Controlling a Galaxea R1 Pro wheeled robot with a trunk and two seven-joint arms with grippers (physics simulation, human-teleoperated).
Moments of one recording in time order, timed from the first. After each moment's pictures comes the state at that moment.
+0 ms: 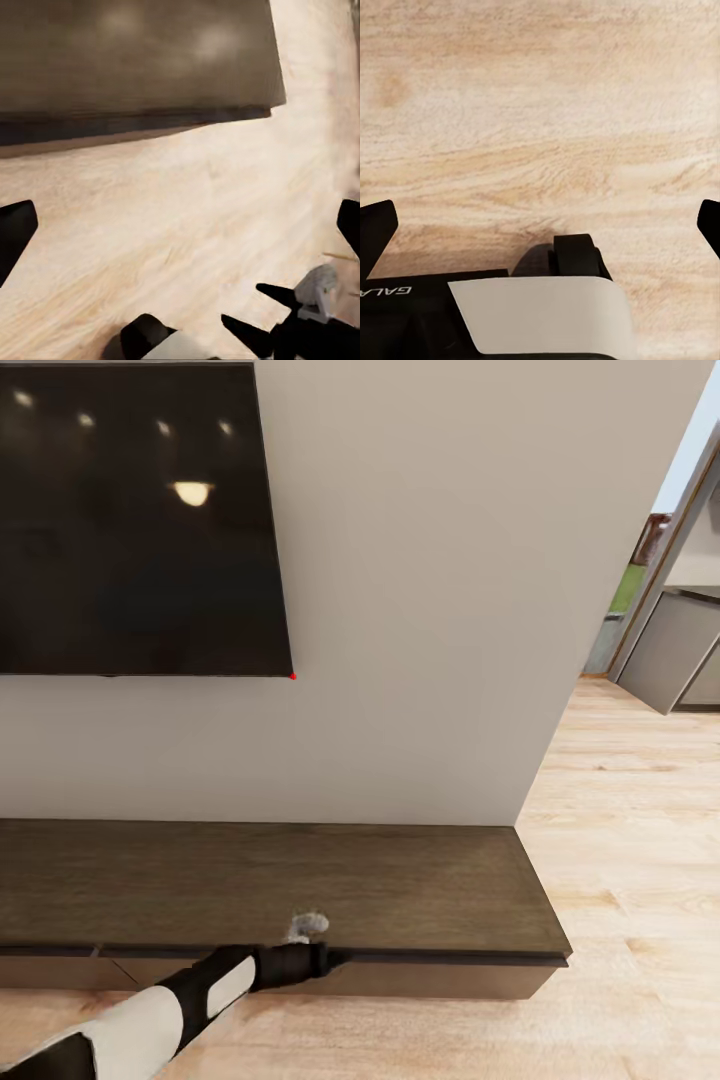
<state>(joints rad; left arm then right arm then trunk) -0.73 0.06 -1.10 -0.31 1.26 0.23 -0.62 -0.40 0.04 0.29 0.00 -0.35 -0.09 -0.07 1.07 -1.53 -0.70</state>
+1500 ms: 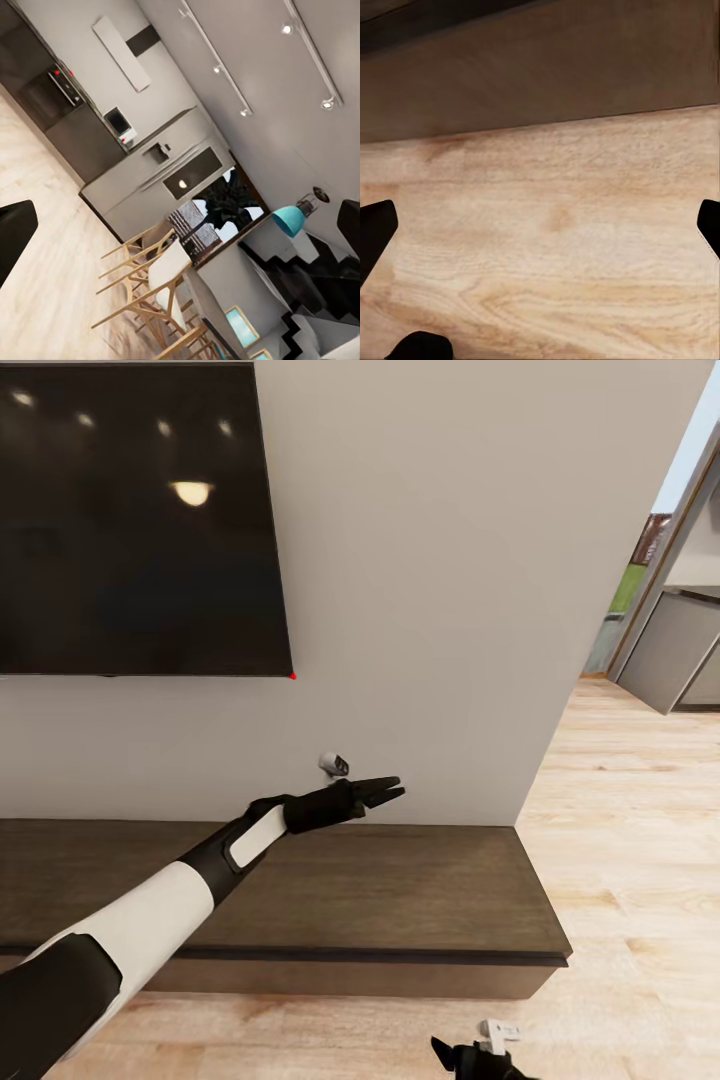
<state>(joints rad) -1.02 0.04 -0.77 -0.67 1.25 0.52 -1.12 -0.40 -0.05 0.07 -0.20 -0.31 -0.13 0.46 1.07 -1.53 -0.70</state>
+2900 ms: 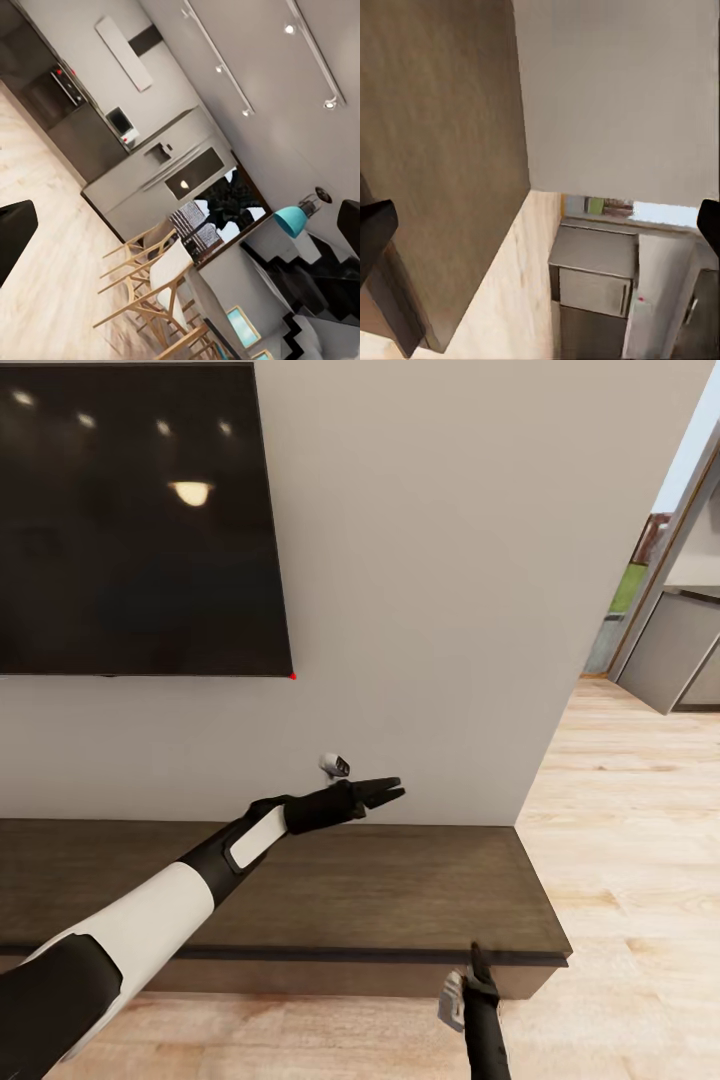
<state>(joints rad) -1.02 0.03 -0.77 -0.67 1.25 0.52 -1.11 -0.41 0.10 0.17 -0.17 1.26 0.15 -0.97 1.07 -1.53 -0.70</state>
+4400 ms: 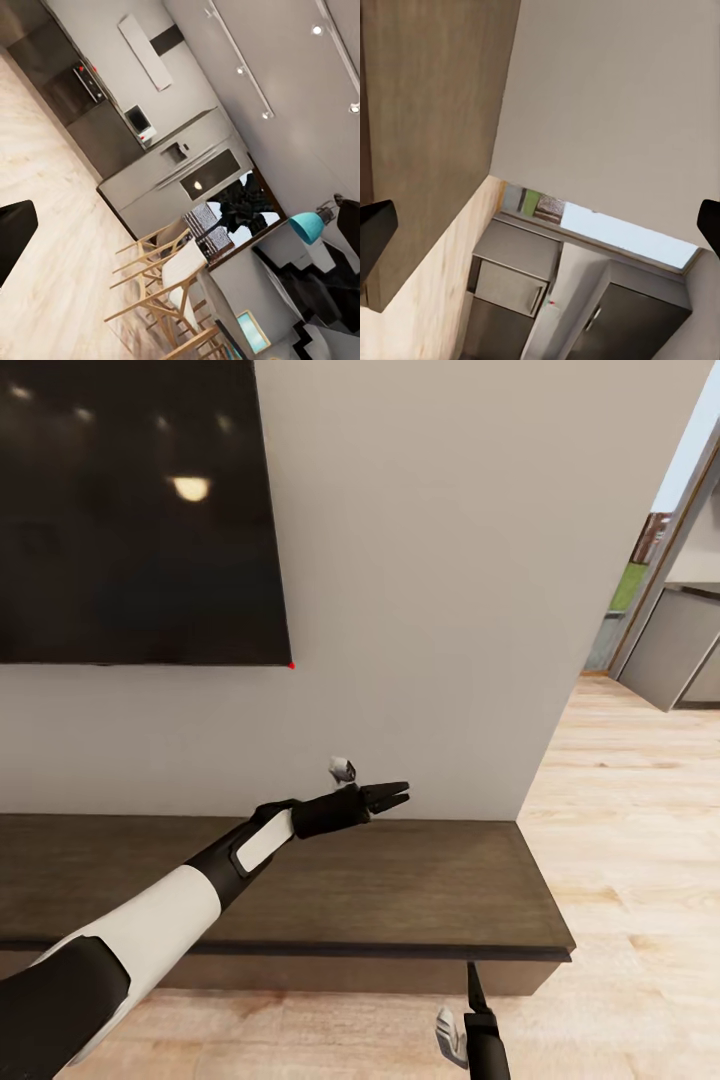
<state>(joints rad) -1.01 0.01 -0.77 -0.65 1.25 0.52 -1.05 -0.40 0.11 0.18 -0.02 1.35 0.40 -1.19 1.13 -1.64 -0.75</state>
